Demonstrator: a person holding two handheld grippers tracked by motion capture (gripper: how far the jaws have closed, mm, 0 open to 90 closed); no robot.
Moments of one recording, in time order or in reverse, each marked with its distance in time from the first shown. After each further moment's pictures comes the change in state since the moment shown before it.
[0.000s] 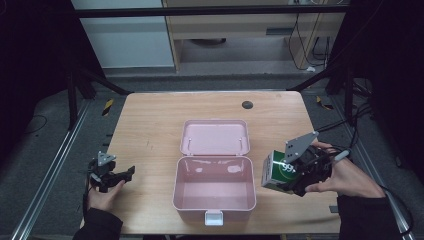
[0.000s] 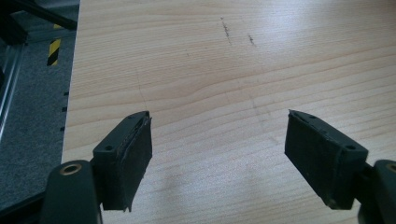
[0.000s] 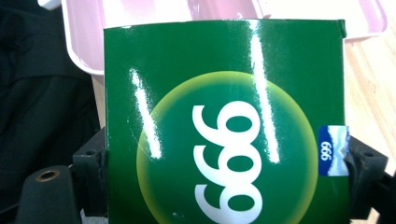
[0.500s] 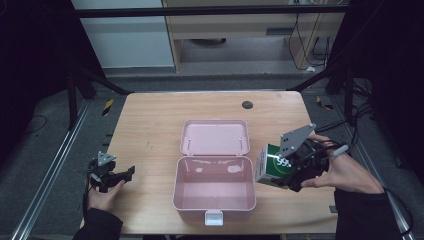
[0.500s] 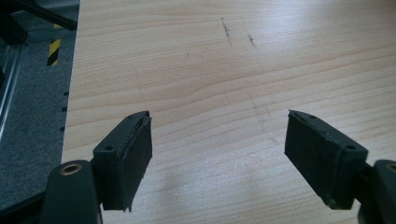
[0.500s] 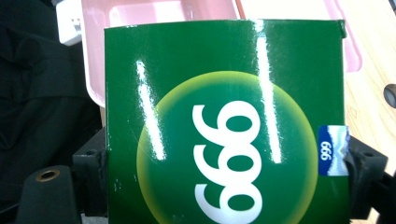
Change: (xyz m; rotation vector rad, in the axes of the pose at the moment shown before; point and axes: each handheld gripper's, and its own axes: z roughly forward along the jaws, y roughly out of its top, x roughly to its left) left arm 0.000 0.000 0.000 0.000 0.000 -0.001; right arm 0.003 0.029 -0.016 -0.027 -0.010 -0.033
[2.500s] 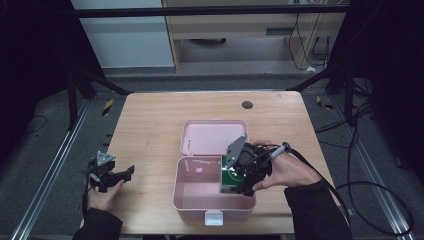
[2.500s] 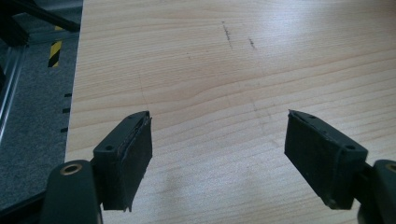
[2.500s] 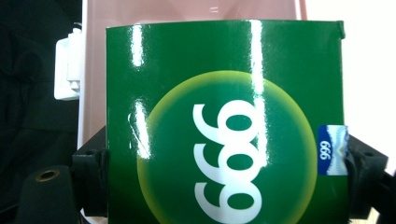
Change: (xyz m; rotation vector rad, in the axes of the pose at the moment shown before) left arm 0.001 0.001 -0.001 -0.010 0.000 -0.005; right arm 0.017 0.070 0.088 0.089 0.114 -0.144
